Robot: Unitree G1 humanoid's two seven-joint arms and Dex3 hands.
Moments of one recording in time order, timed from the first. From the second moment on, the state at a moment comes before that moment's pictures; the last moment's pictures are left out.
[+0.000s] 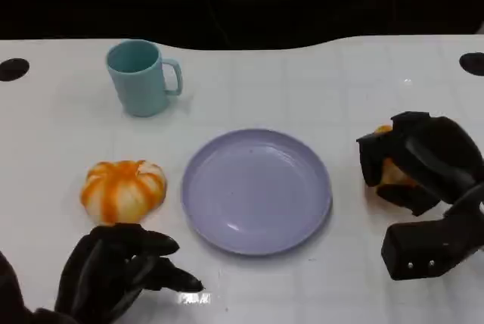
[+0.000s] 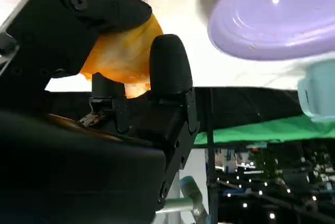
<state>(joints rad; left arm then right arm) 0.01 -0.03 0.17 0.32 -0.48 -0.07 -0.68 -0.67 -0.39 0.52 1.00 -0.84 -0.65 -0.61</state>
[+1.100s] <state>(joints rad) 0.02 -0.04 0.16 0.34 -0.47 -0.09 -0.67 -0.68 -0.16 0.48 0.79 -0.69 -0.75 -0.38</state>
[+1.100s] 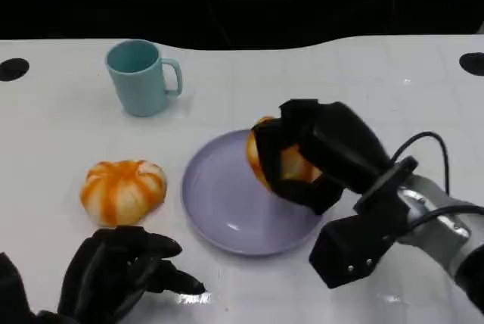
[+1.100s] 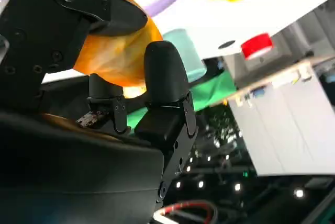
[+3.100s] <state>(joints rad) 0.03 -0.04 0.15 0.32 -0.47 -0.10 -0.67 -0.25 -0.34 0.24 0.26 -0.30 -0.74 0.17</state>
